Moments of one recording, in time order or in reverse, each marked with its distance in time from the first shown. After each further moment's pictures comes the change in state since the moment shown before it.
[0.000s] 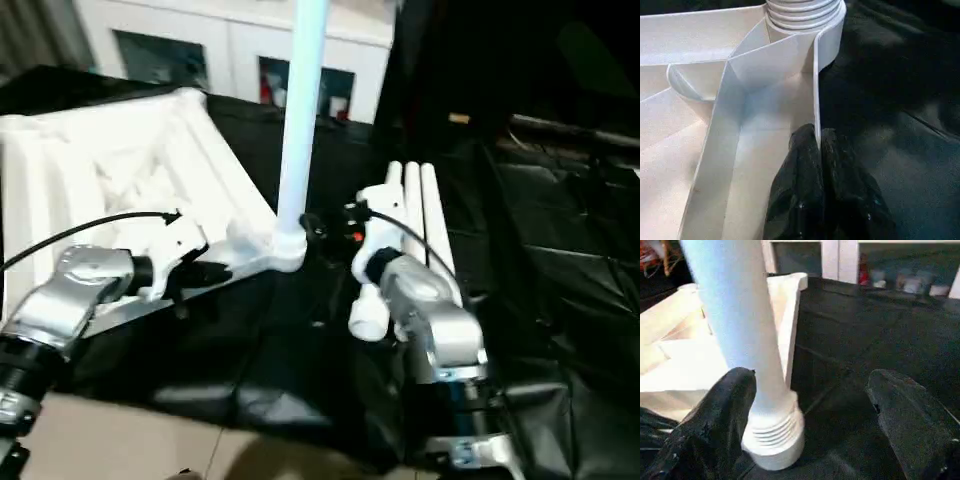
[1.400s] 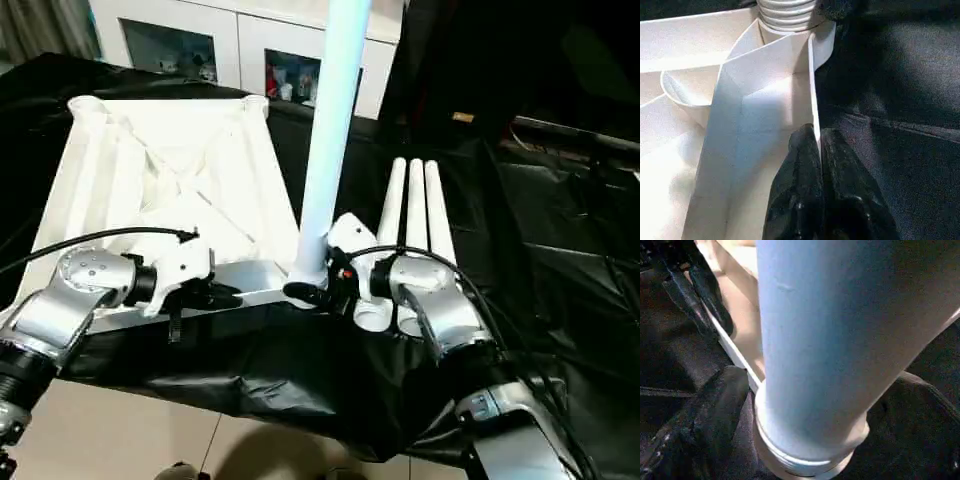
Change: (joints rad) left arm 0.028 0.037 -0.077 -0.061 0.009 -0.140 -0.162; right arm -0.145 -0.181 0.256 0.434 -0.147 -0.380 0.542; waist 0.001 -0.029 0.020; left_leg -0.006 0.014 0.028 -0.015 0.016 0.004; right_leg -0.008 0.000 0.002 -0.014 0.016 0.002
